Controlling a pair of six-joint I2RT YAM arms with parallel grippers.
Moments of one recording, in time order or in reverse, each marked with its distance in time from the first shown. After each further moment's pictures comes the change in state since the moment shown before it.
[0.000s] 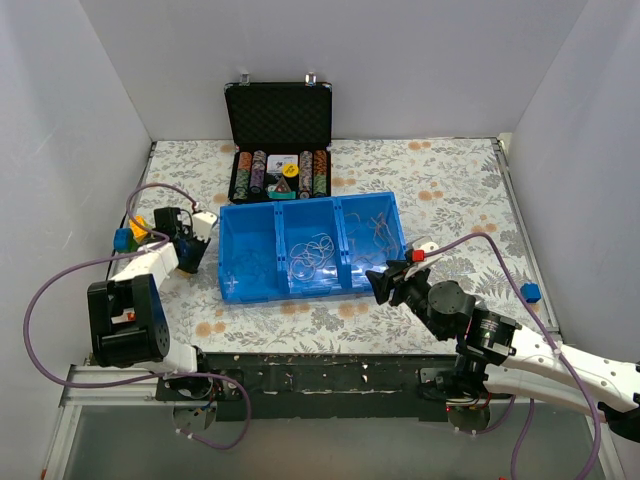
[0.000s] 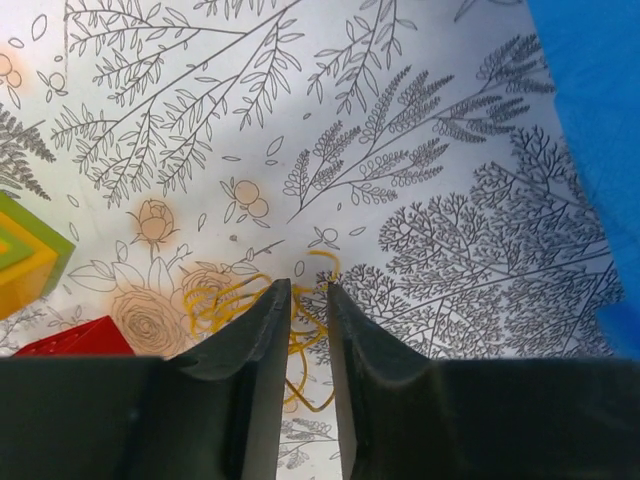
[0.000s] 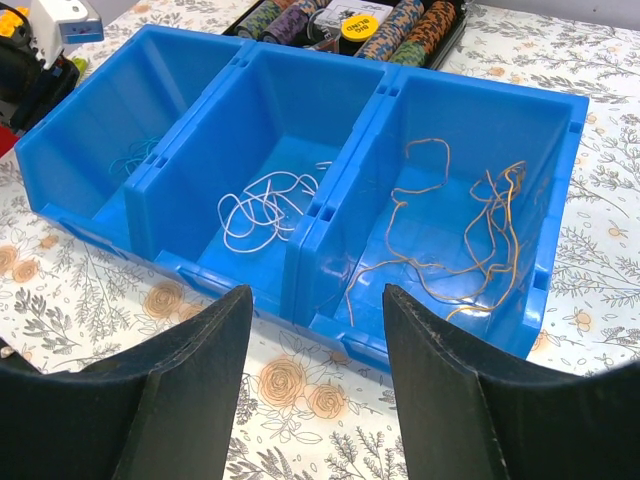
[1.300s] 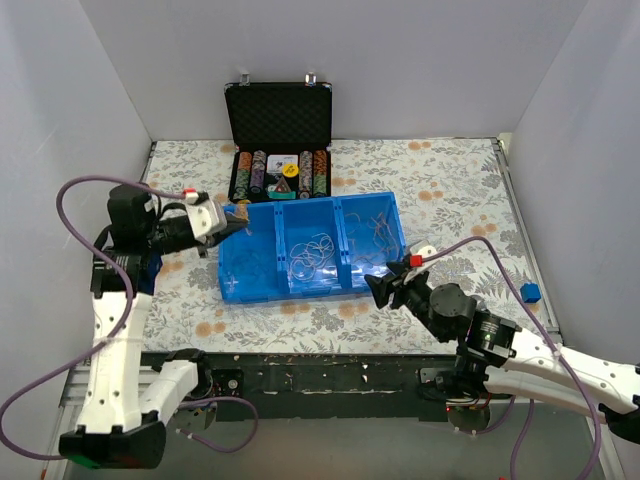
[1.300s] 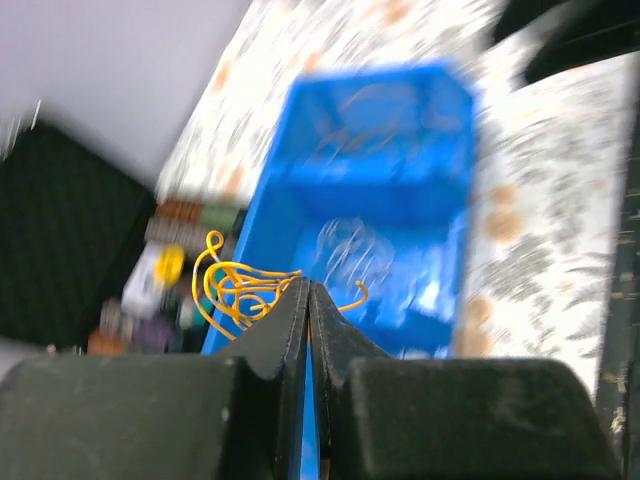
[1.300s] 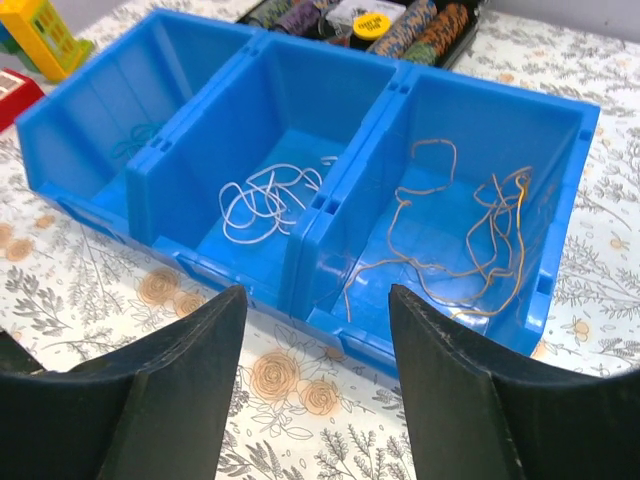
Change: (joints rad) left arm -0.101 -0.523 0.407 -0.390 0.900 0.192; right arm -0.001 -0.006 -0.032 0.016 -0.029 -0.037
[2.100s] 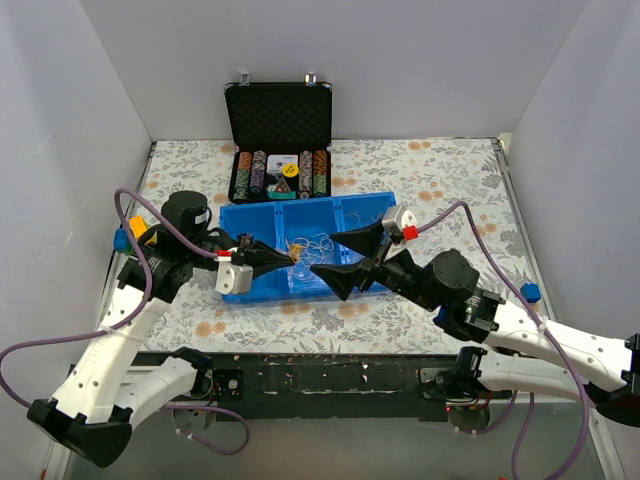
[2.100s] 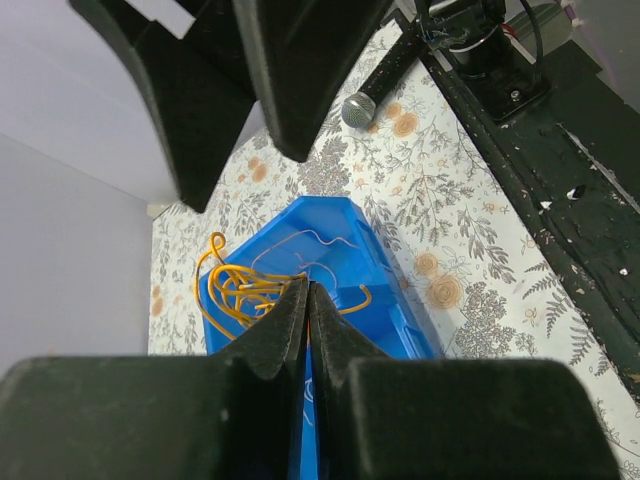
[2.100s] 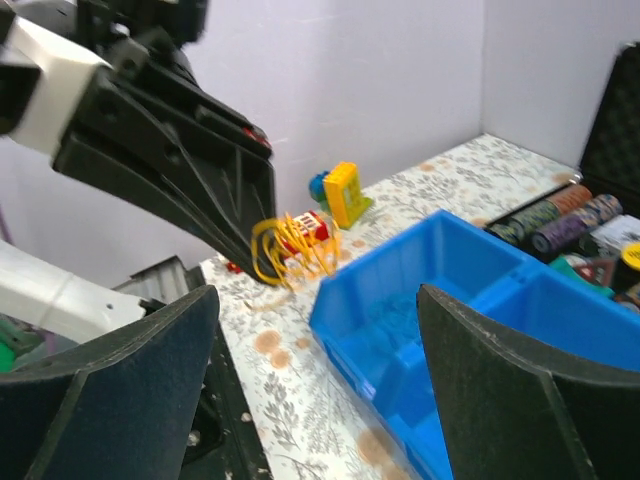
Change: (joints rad) left arm -0.478 -0.014 -0.048 0.024 0.210 0.401; right arm -0.007 0.257 0.297 0.325 -0.475 0.019
